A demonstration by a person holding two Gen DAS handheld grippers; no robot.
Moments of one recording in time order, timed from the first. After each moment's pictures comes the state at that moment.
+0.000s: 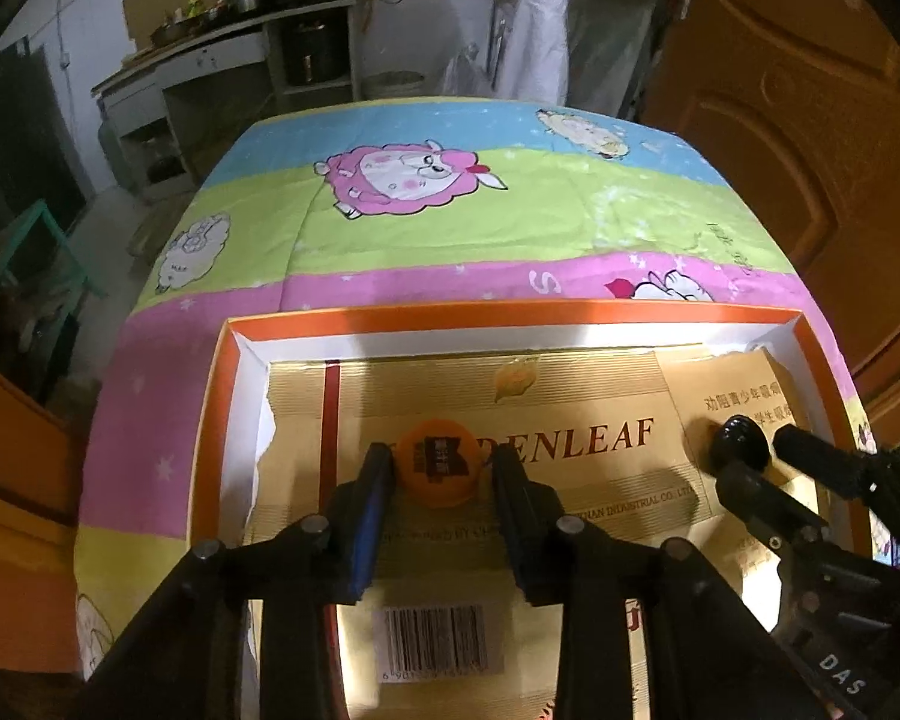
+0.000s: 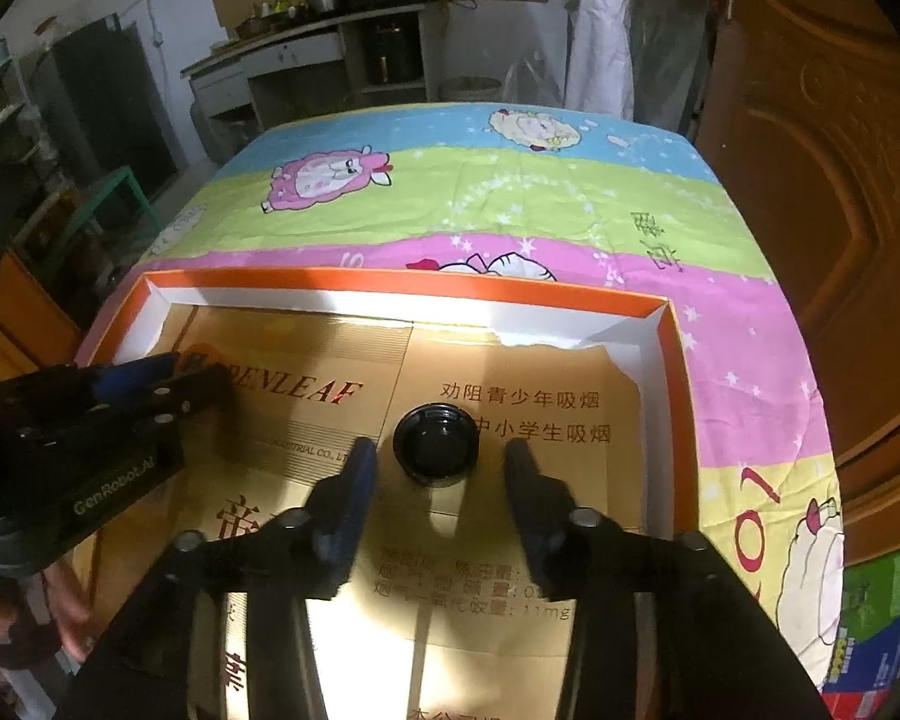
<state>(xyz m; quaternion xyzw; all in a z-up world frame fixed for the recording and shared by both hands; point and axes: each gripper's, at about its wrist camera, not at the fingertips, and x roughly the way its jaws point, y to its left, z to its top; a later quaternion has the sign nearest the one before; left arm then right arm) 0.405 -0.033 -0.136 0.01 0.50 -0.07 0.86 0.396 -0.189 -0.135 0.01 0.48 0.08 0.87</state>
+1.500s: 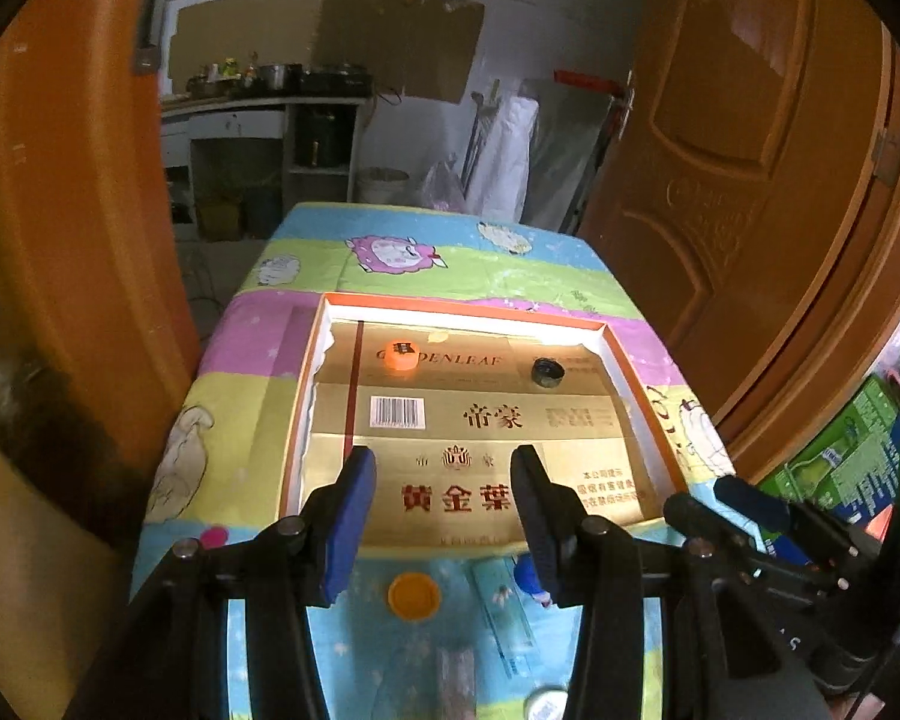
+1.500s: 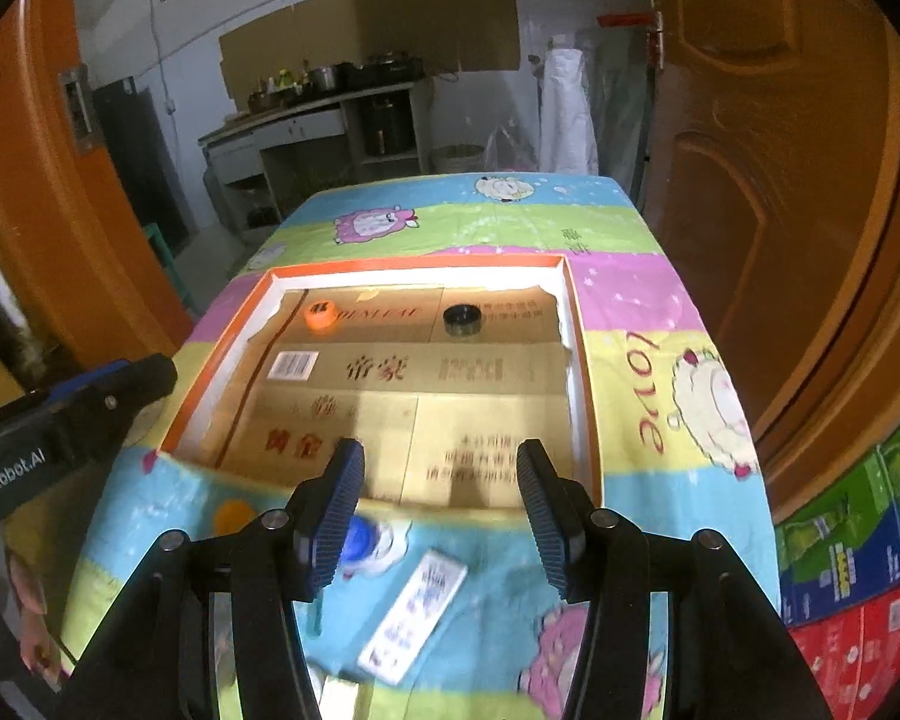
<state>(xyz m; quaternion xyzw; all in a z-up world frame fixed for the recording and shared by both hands) 0.203 -0.002 -0.034 -0.07 0.38 -0.10 0.92 0.208 -0.199 -0.058 0.04 0.40 0.07 0.91</state>
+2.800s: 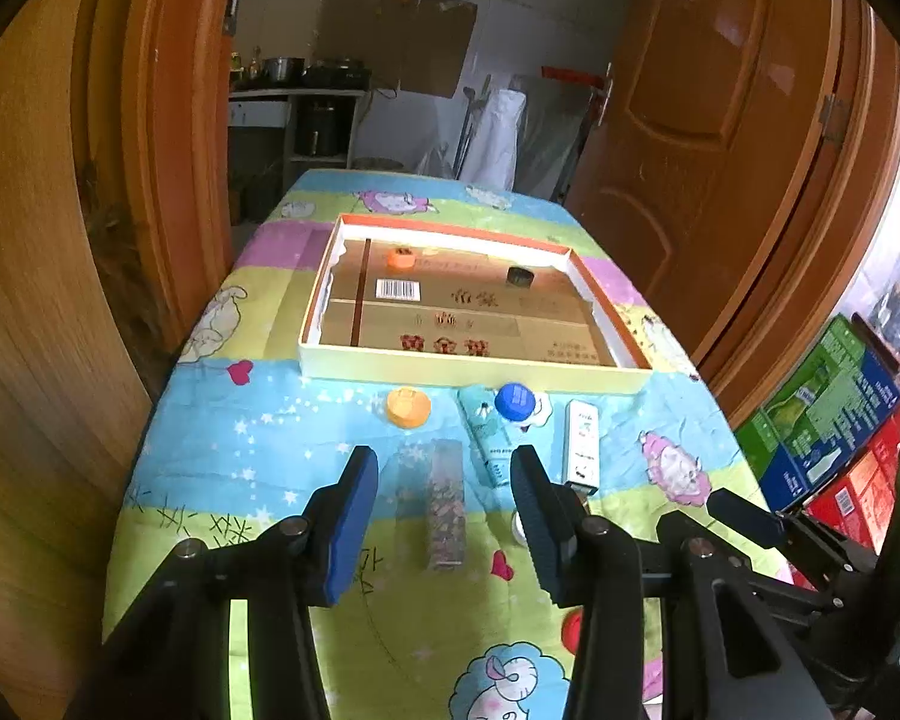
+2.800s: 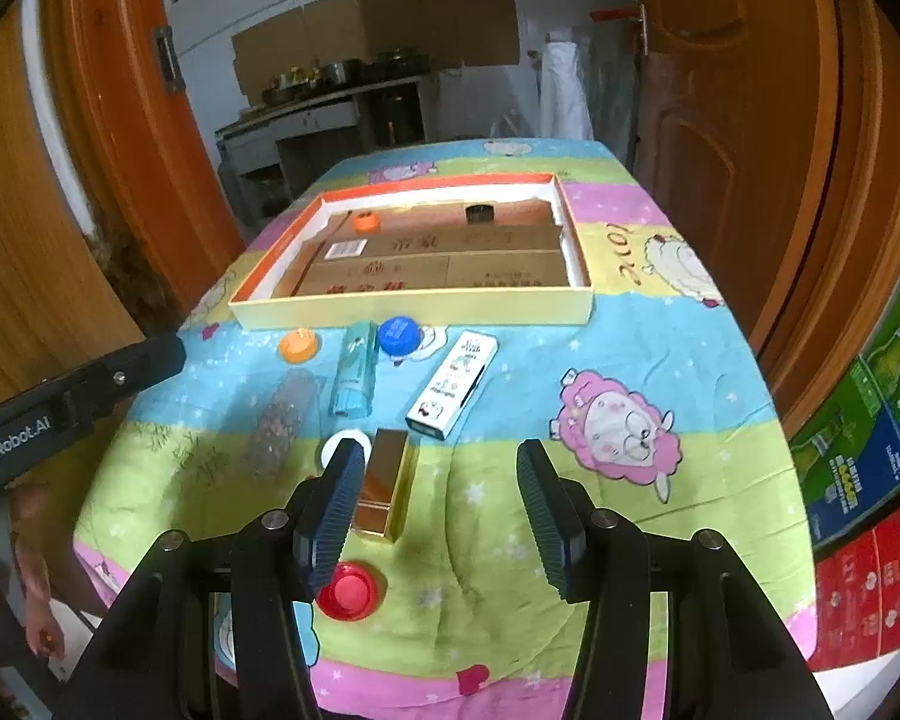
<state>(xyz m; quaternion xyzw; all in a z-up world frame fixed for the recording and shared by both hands) 0.087 0.003 -0.064 -0.07 0.39 -0.11 0.91 0.069 -0.187 -0.084 0.05 0.40 0.07 0.91</state>
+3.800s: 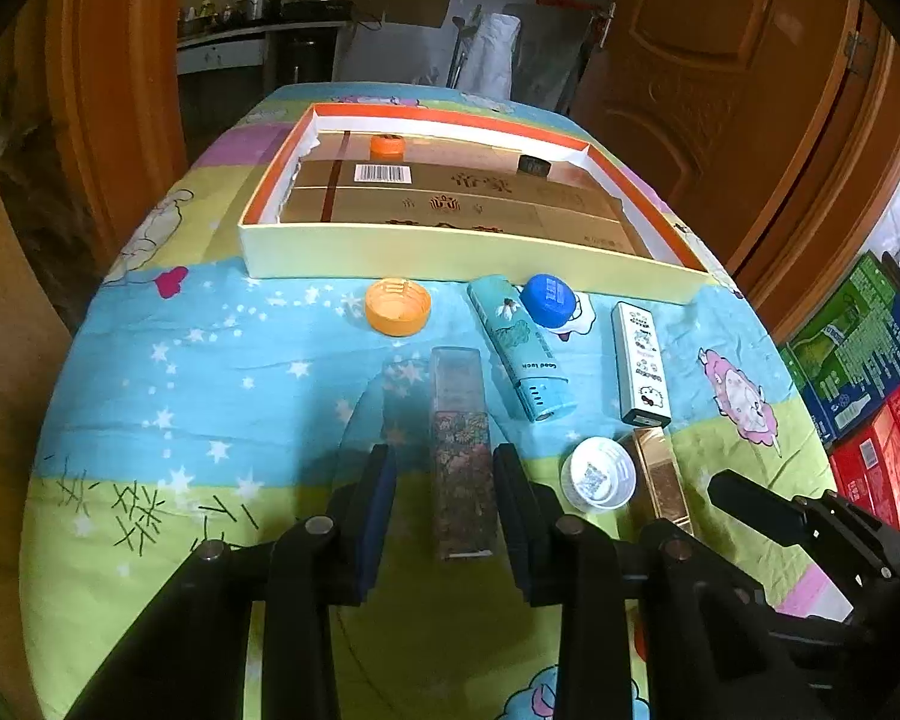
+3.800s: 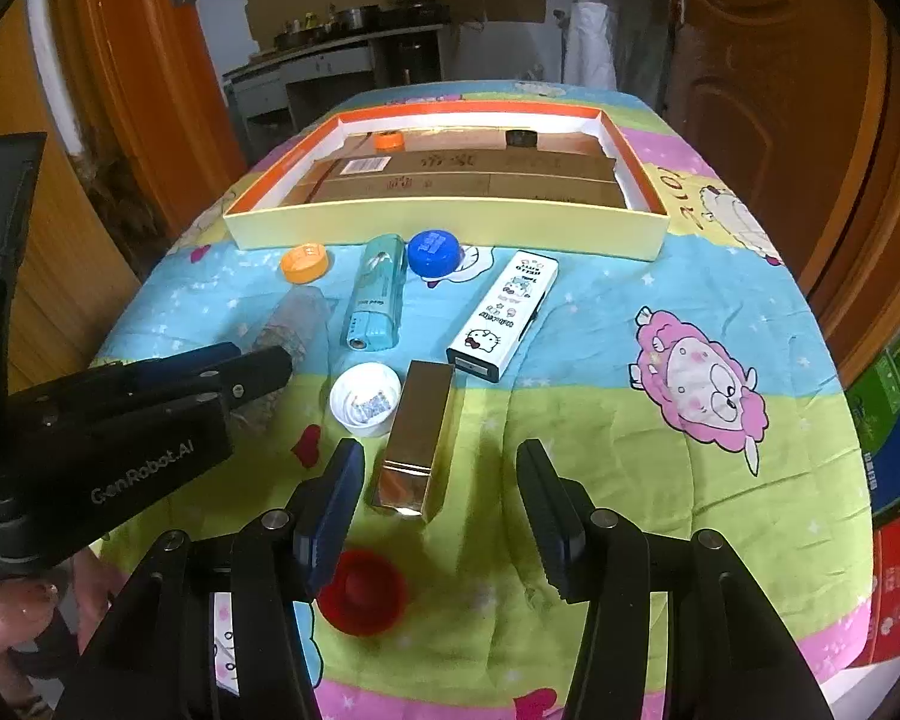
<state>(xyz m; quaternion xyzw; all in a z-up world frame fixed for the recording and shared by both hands) 0.122 -0.014 -0.140 -0.05 0.46 -0.12 0.88 0.090 -0.155 -0.133 0.02 0.45 0.09 0.89</state>
